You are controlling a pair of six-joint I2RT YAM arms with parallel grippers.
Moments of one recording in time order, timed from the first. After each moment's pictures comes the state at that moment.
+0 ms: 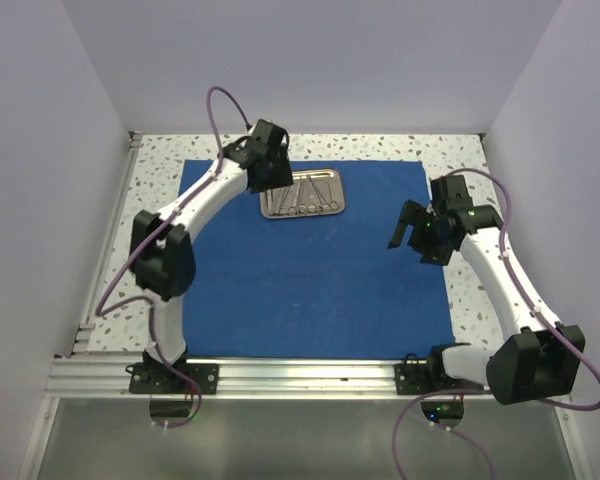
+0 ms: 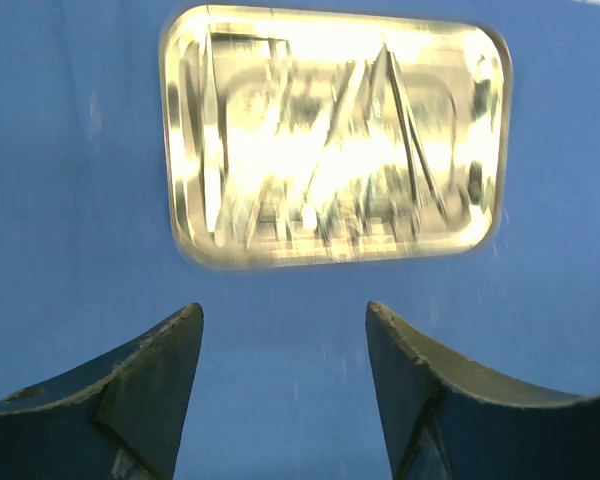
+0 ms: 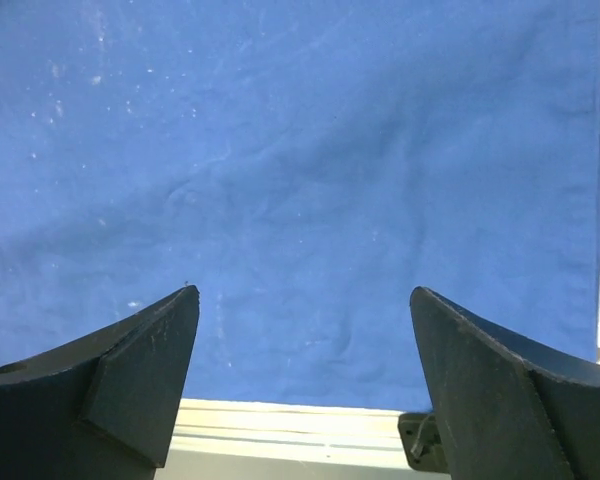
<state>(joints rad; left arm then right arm) -0.50 1.94 1.76 -0.72 -0.20 -0.62 0.14 1.24 1.09 -0.95 -0.07 0.54</state>
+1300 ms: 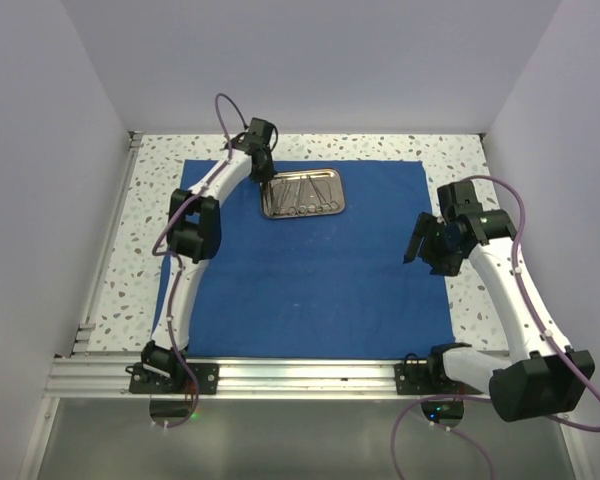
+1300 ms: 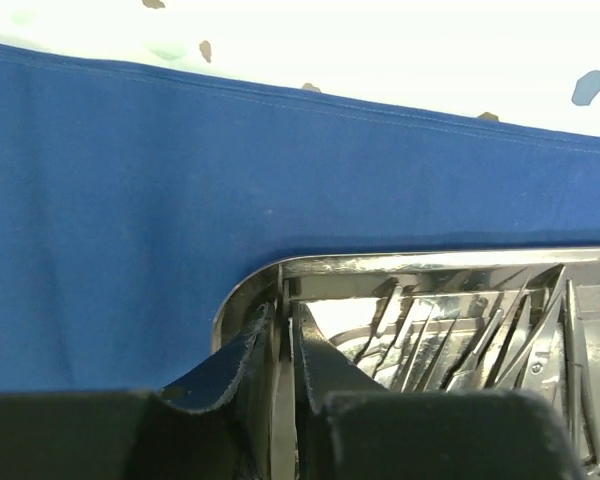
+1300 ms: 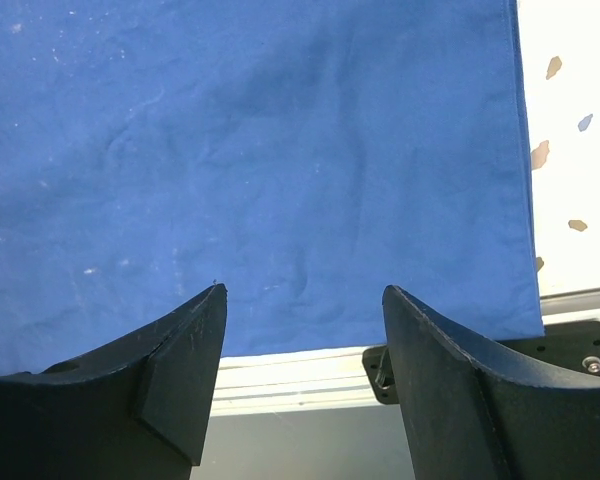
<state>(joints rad) -0.32 2.53 2.27 -0.70 -0.14 -0.48 0.14 1.15 1.15 -1.17 0.01 0.54</state>
